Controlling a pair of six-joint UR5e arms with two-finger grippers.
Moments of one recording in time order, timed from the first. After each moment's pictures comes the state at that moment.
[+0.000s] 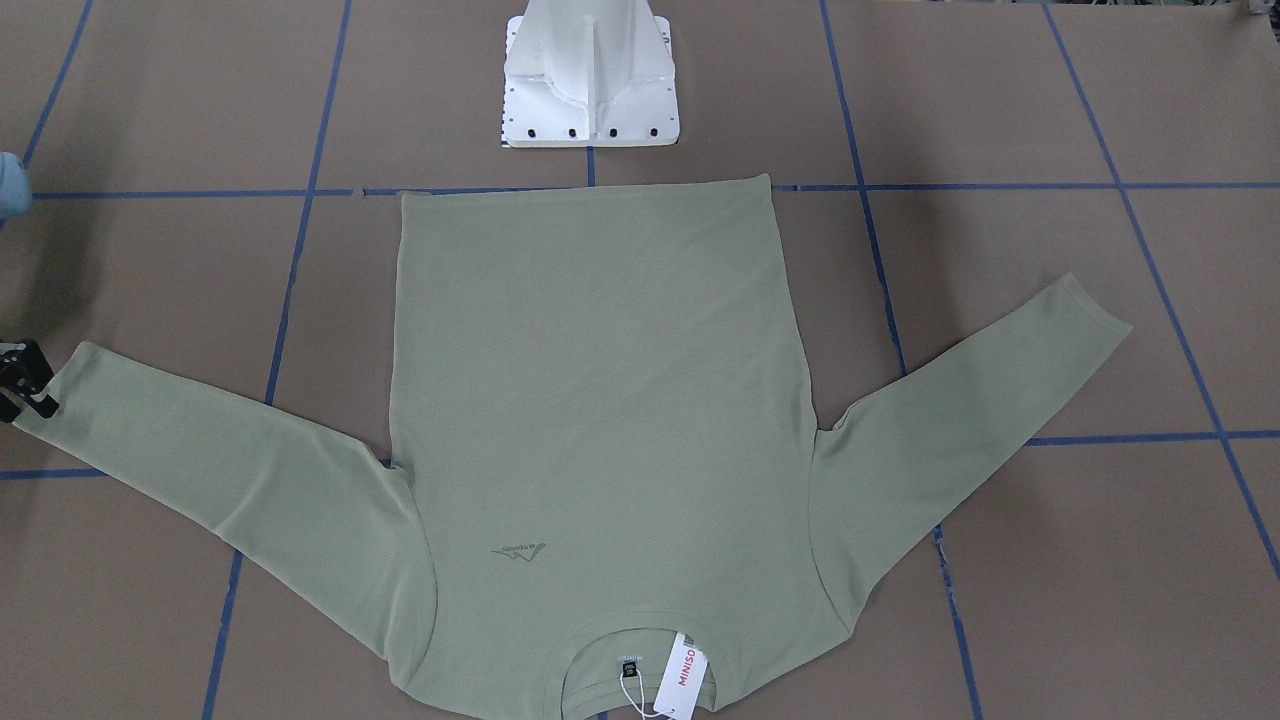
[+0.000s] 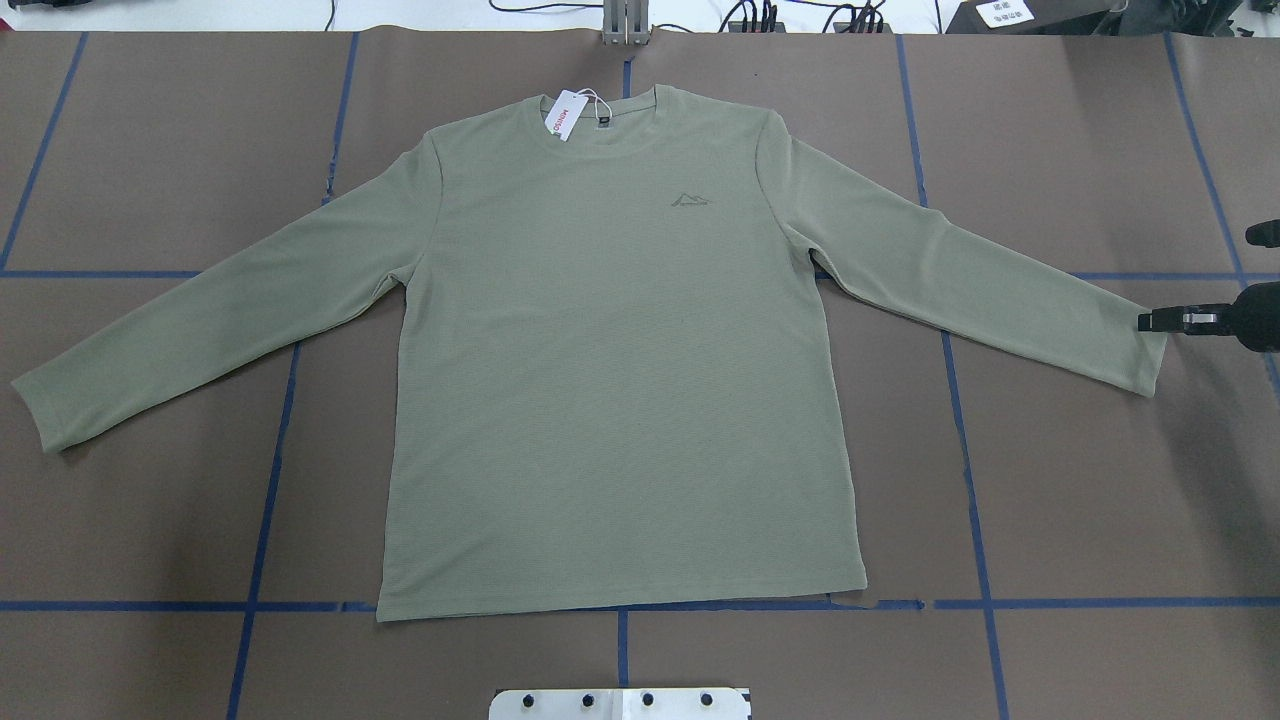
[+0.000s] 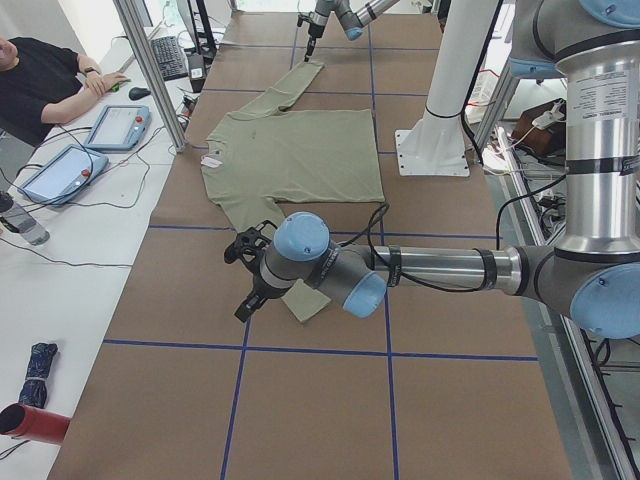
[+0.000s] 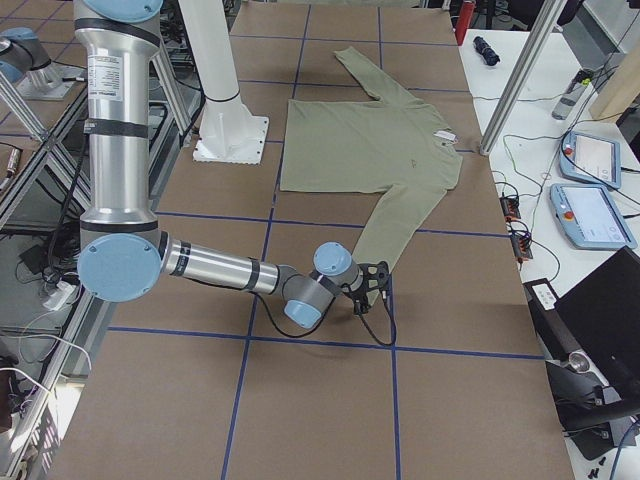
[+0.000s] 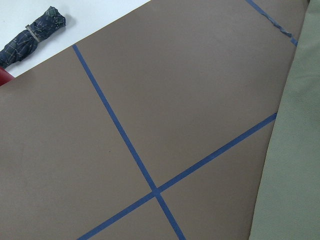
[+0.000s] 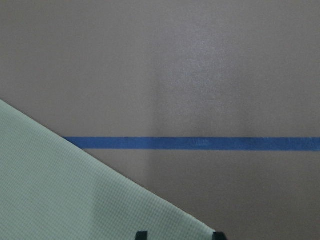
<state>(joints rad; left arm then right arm) -1.58 -1.46 -1.69 -2.15 -2.37 0.15 1.05 -1.61 1.28 -0.36 2.05 0.90</state>
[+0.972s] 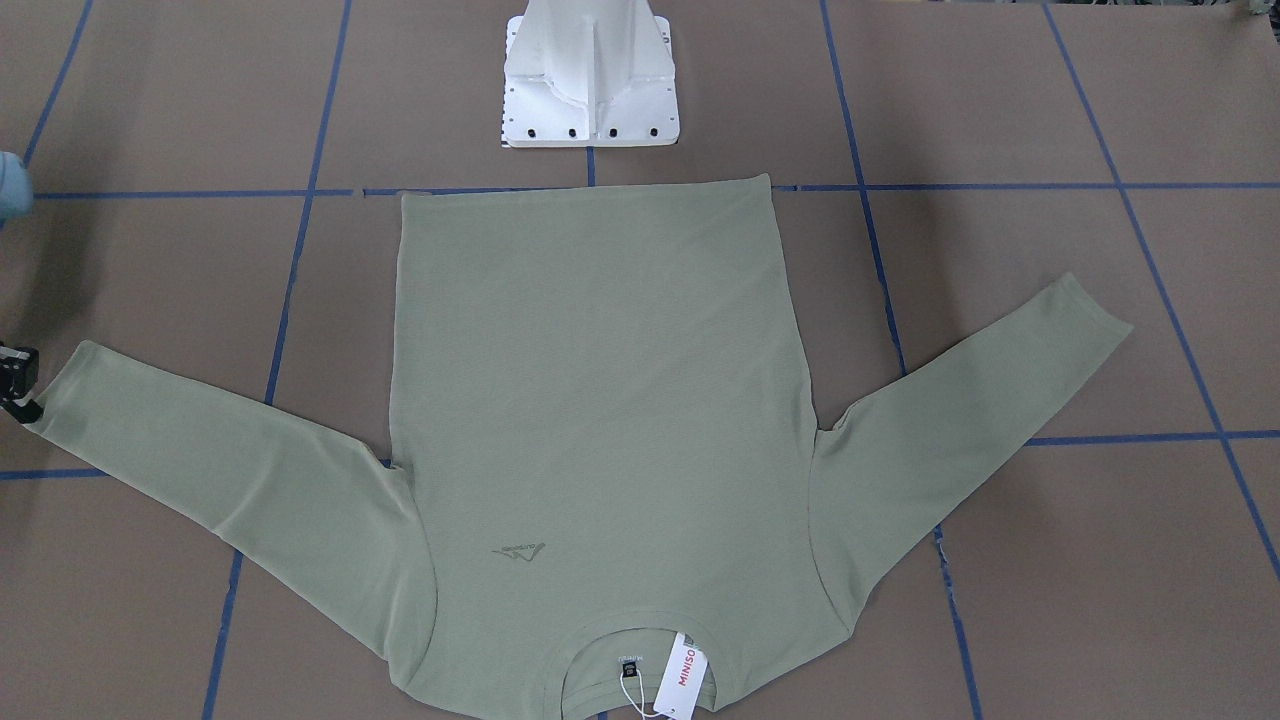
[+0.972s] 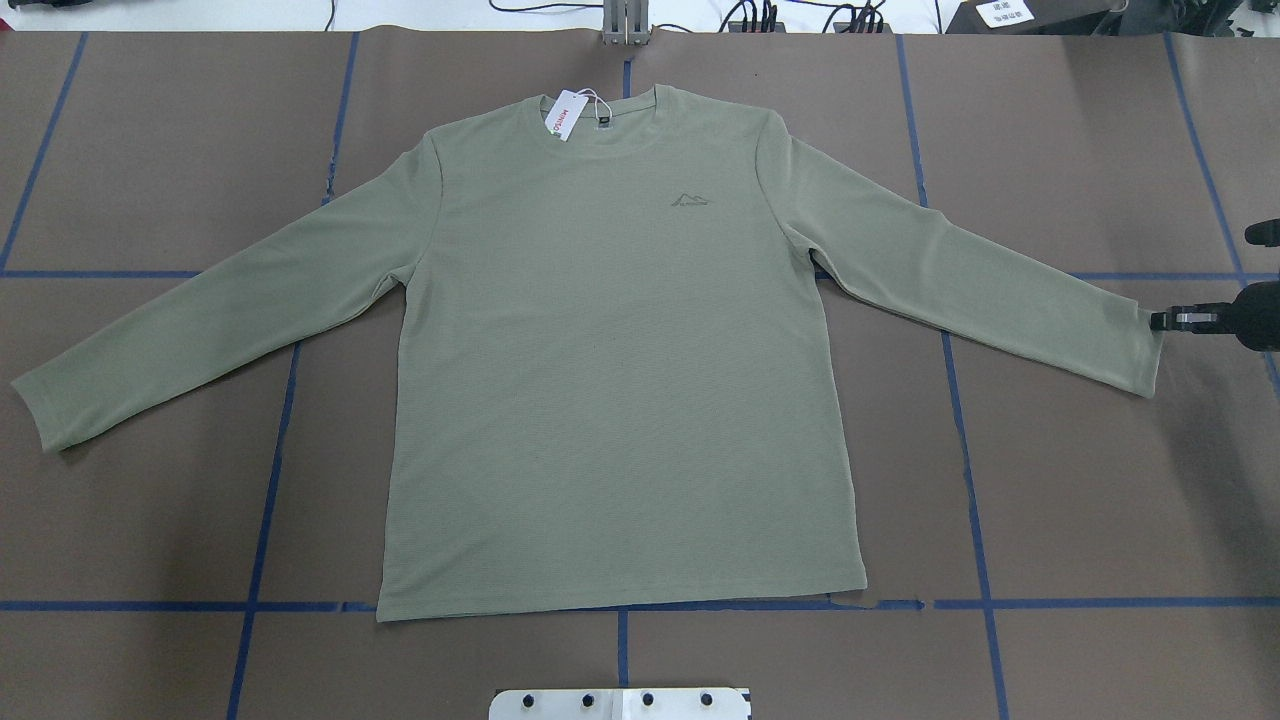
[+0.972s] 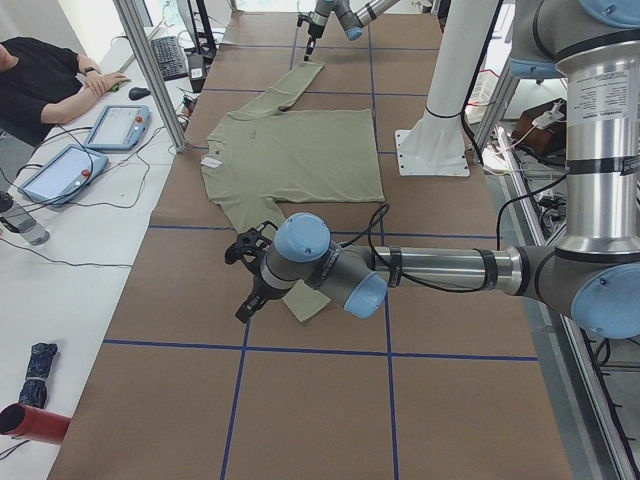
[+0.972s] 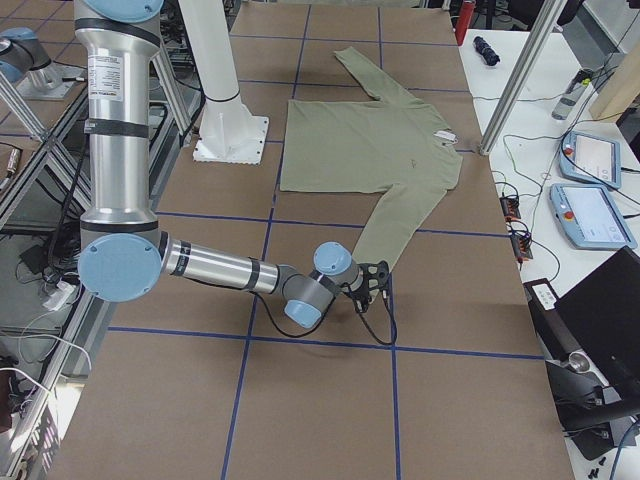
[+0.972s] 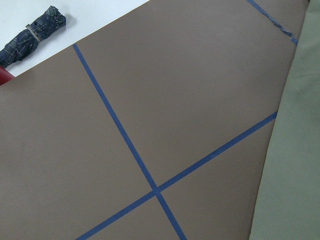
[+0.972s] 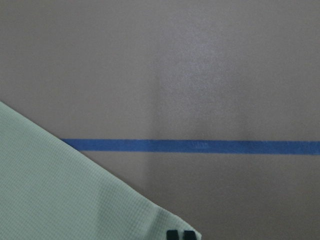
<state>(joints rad) -1.58 -1.46 -1.69 -2.15 -2.37 0.15 1.05 -1.61 1.29 -0.36 2.04 0.90</state>
